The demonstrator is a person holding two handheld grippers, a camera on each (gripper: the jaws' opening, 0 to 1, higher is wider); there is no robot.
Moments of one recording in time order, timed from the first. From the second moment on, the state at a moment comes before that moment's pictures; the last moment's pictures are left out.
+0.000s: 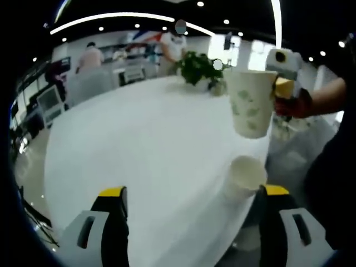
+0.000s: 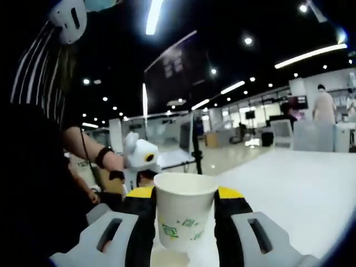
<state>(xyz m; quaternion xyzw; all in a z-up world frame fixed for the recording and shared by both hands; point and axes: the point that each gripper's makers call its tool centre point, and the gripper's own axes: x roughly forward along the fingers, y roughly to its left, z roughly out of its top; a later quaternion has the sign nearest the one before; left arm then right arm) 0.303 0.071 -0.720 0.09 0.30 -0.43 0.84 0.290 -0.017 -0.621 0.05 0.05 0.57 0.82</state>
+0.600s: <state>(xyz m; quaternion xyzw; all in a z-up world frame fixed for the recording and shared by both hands) 0.300 0.071 -0.723 0.09 0.31 -0.43 0.84 0.268 -0.004 -0.658 0.05 0.06 0.58 0.81</state>
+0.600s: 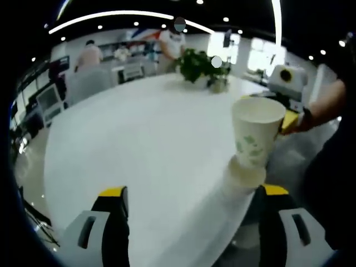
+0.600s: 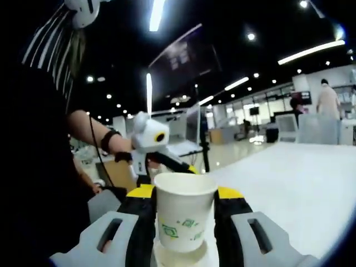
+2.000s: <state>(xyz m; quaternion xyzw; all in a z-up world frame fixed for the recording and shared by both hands) 0.288 0.070 -0.730 0.09 0.32 -0.44 0.84 0.246 -0.011 -0.723 -0.05 0.13 0.58 0.80</state>
